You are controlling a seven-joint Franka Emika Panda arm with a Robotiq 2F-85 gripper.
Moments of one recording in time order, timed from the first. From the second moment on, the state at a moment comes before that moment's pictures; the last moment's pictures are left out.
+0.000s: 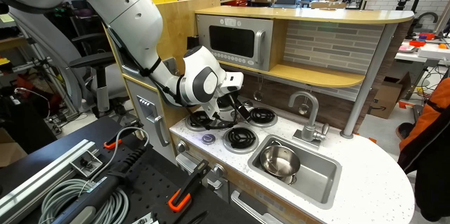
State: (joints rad) arm 0.55 1.24 -0.49 -1.68 0.19 3.19 0.69
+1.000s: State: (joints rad) arm 0.56 1.30 -0.47 -1.61 0.21 3.15 0.65
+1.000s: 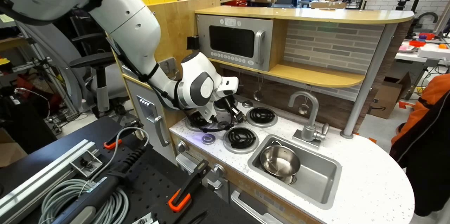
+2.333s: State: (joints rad) arm 0.32 1.07 -0.45 -1.84 0.20 3.07 0.48
